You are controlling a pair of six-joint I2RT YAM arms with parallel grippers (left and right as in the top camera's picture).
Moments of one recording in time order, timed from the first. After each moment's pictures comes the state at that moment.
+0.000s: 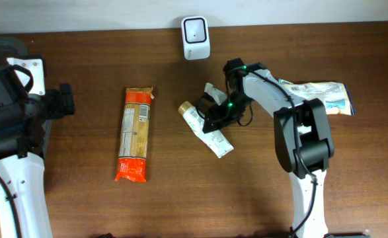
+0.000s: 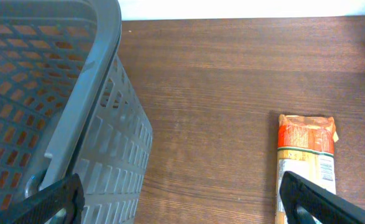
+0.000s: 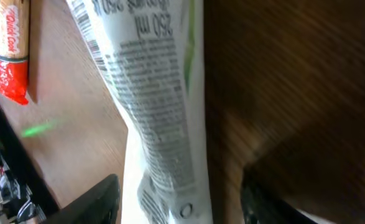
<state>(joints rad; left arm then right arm) 0.31 1.30 1.34 -0.74 0.02 0.22 0.29 2.30 1.71 -1.11 -0.63 -0.34</state>
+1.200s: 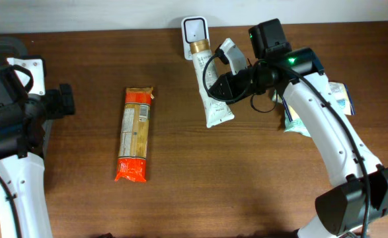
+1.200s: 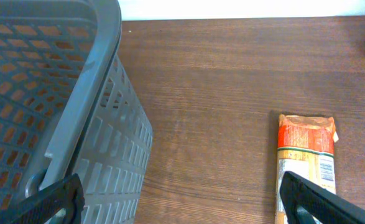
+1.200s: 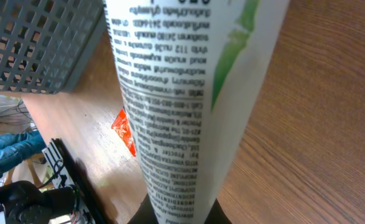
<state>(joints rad) 0.31 1.30 1.34 -0.74 0.02 0.23 0.30 1.77 1.75 -1.06 -0.65 -0.05</state>
